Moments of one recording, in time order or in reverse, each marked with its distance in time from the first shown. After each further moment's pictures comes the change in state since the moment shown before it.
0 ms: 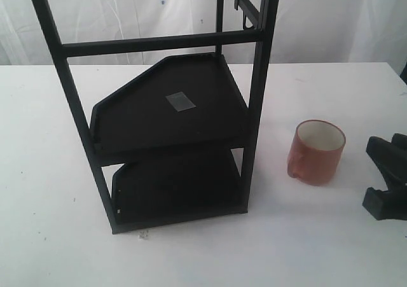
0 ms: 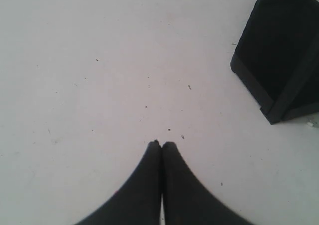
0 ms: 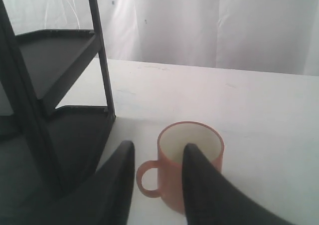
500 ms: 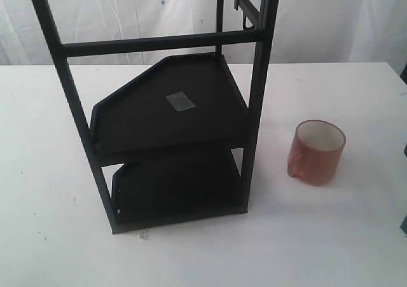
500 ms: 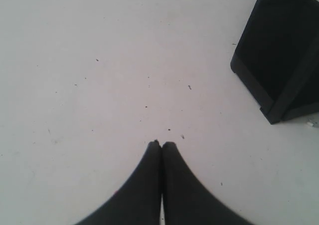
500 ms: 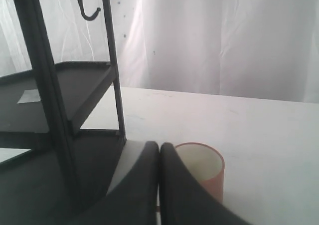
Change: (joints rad) left arm 0.000 0.000 0.000 0.000 0.000 0.000; right arm 0.000 -0.292 0.000 0.000 0.187 0.000
